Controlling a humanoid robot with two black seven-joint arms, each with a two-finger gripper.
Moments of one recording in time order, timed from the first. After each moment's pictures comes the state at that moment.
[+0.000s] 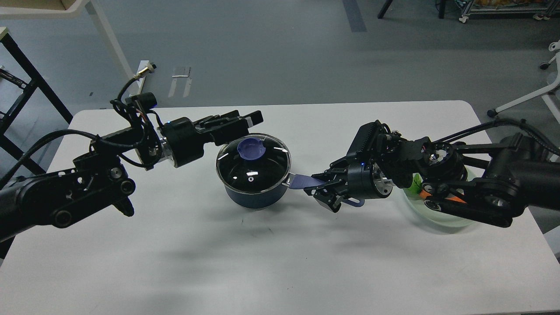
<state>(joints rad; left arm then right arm) -0.86 0.55 -0.27 -1.28 1.52 0.08 -0.41 1.21 -0.46 -0.22 1.28 -1.74 0.12 0.25</state>
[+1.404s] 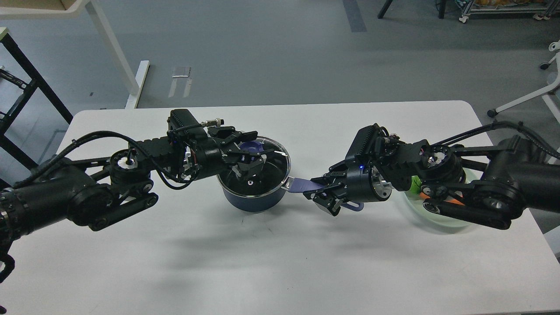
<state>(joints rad) -0.96 0.43 -0.05 -1.05 1.80 0.16 -0.34 1.20 -0.45 -0.22 1.28 -1.74 0.12 0.26</state>
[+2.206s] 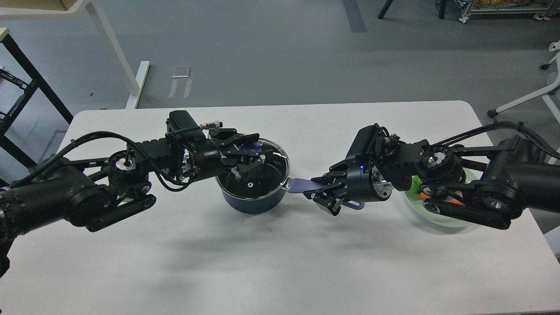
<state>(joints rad) -0.97 0.44 -0.04 -1.07 1.79 0.16 -0.35 1.20 -0.45 -0.22 1.27 -1.74 0.11 0.26</state>
